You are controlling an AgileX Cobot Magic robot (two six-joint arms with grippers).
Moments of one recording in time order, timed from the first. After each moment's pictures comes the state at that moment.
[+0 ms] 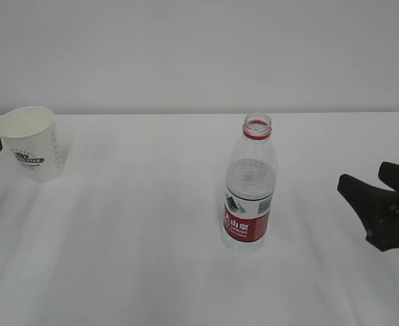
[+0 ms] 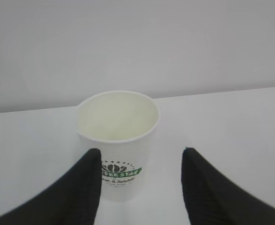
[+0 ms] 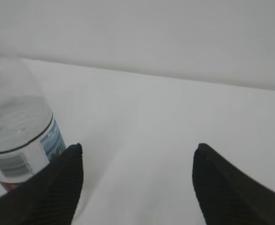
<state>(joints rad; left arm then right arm) -0.05 1.44 -0.30 0.17 -0.86 -0.13 0.06 1.42 -0.15 -0.39 -1.00 0.19</state>
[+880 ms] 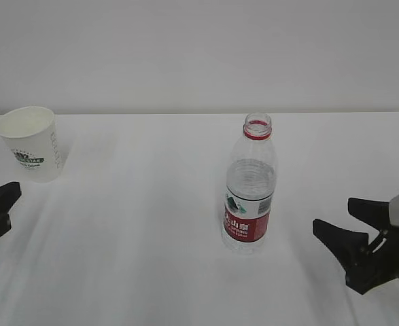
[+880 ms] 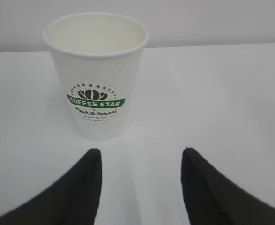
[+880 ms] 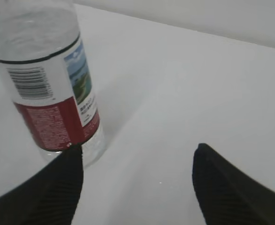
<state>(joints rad) -0.05 1.71 -0.19 0.20 -1.14 -0.13 0.06 1.71 -0.13 -0.48 -1.14 0.00</state>
